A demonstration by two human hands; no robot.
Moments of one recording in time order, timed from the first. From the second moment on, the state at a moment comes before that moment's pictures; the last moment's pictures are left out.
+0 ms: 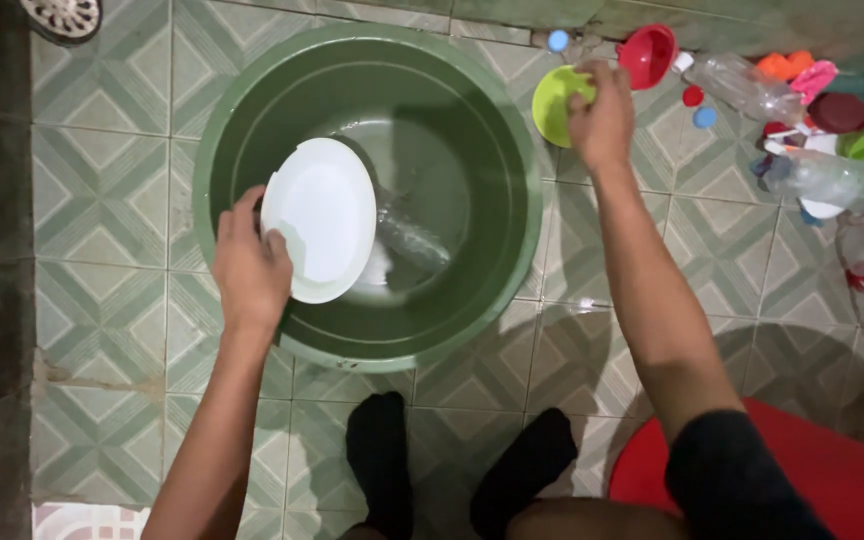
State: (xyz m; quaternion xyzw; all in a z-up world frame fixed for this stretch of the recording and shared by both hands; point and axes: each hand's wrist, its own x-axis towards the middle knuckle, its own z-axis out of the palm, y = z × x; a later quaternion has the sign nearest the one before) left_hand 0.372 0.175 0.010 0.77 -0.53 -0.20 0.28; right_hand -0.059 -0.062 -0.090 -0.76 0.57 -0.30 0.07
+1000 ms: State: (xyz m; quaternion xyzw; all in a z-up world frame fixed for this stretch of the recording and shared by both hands) left_hand 0.342 0.174 0.035 0.78 -0.59 -0.18 0.12; right_hand -0.092 -0.075 -0.133 -0.59 0.66 -0.30 0.36
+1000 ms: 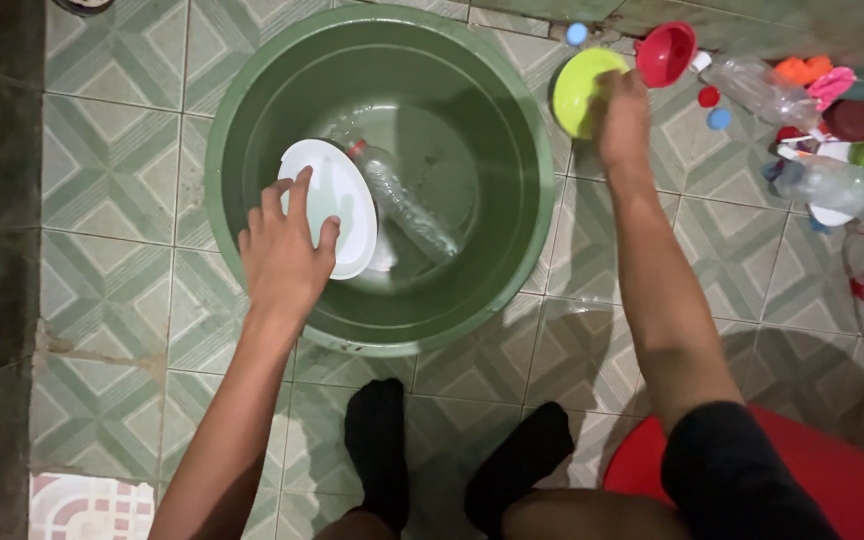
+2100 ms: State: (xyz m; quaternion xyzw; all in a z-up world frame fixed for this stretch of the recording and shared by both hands) left_hand 0.377 0.168 -0.030 0.79 -0.45 -0.37 0.22; right_hand -0.167 -0.111 -0.138 -0.70 0.66 -0.27 0.02
